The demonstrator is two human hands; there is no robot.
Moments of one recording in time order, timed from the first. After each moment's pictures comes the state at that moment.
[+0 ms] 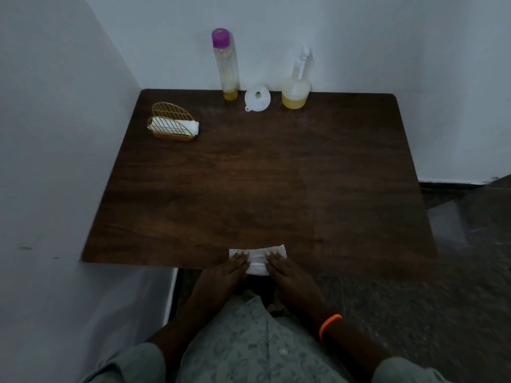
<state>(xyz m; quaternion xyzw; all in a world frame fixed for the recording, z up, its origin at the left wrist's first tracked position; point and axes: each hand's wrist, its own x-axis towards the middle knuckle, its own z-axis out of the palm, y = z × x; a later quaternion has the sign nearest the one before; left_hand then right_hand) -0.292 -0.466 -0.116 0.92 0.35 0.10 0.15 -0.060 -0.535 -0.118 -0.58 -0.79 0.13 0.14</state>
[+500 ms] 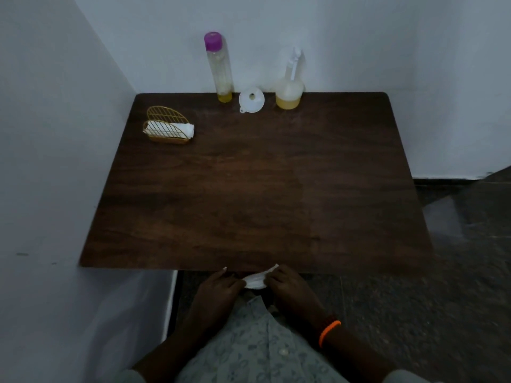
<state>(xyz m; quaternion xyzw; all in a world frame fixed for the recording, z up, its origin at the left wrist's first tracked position) -0.288 -0.491 -0.101 0.91 0.36 0.10 0.16 -0.070 -0.543 -0.119 -0.56 -0.79 0.17 0.17</state>
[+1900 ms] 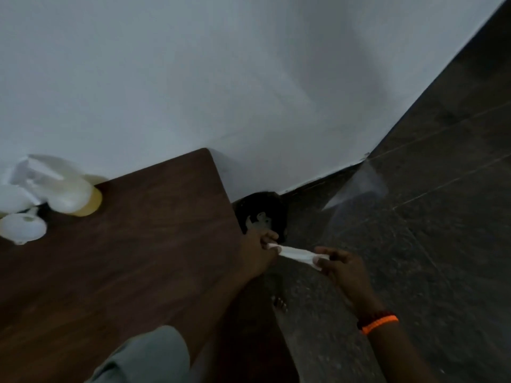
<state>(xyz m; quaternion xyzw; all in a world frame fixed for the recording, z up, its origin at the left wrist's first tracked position) 0.305 -0.350 -0.097 0.75 0.41 -0.01 0.52 0.434 -0.527 -0.078 -0.73 0.04 0.42 0.53</state>
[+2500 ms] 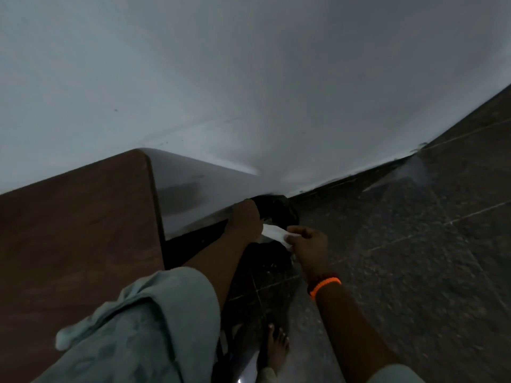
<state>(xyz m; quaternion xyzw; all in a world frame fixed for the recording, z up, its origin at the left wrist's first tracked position) 0.499 -0.195 -0.300 0.77 0.50 -0.21 0.34 0.574 -0.340 -0.360 -0.77 0.02 0.44 0.47</state>
